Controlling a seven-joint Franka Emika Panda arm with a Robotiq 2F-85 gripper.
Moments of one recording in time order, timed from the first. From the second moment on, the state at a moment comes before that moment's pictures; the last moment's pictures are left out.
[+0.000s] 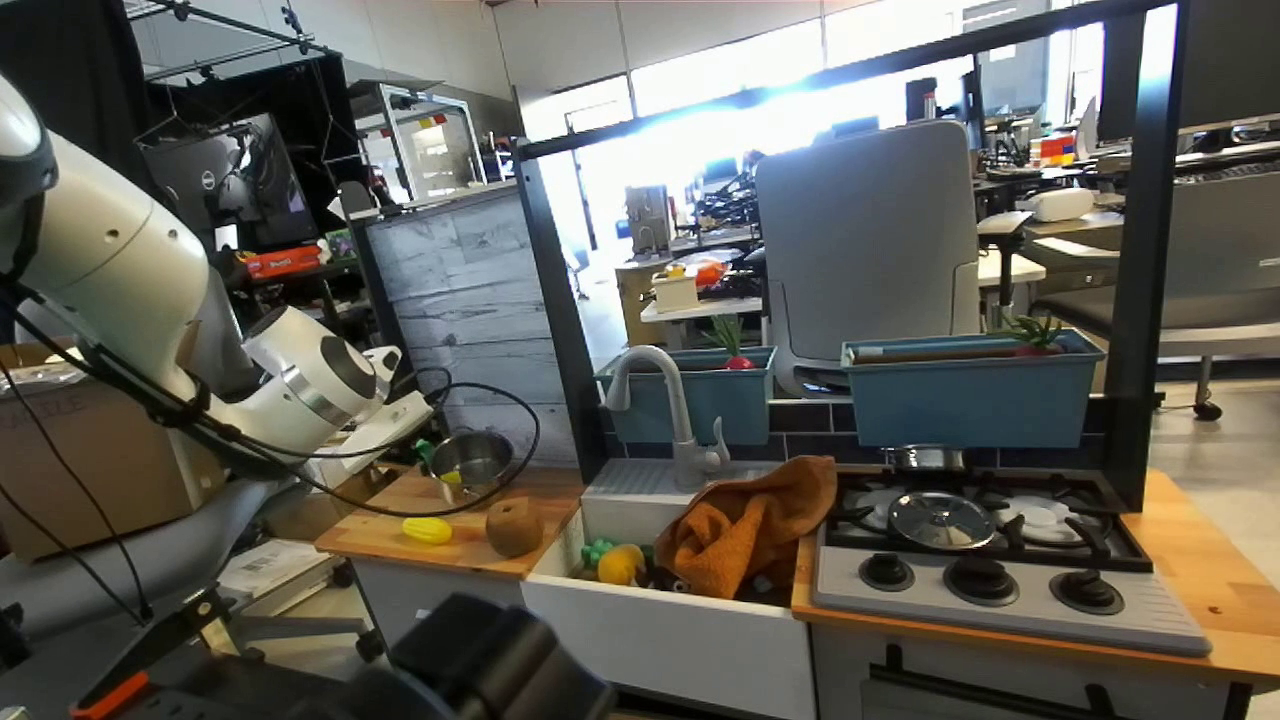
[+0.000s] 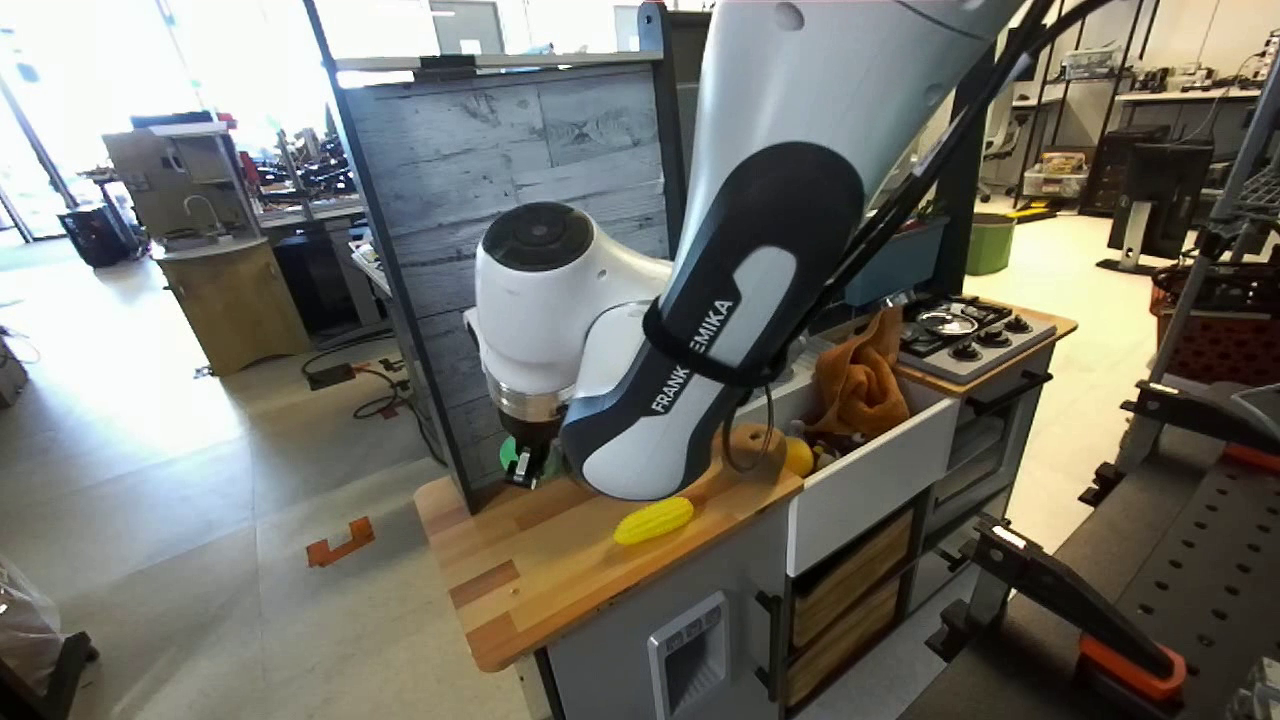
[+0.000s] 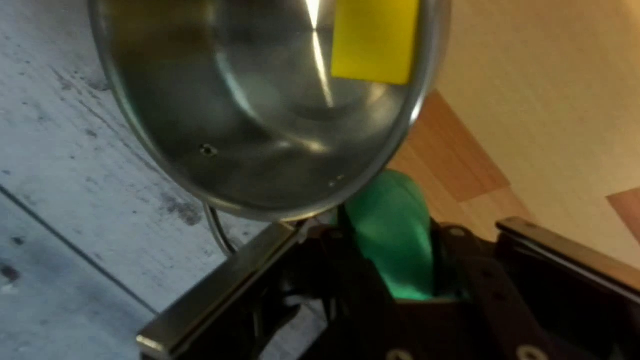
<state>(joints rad) 0.56 1.32 -0.26 -1.20 -0.41 2.97 0.07</state>
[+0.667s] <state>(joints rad) 0.81 1.31 -0.72 -1.50 -0.13 3.32 0.31</state>
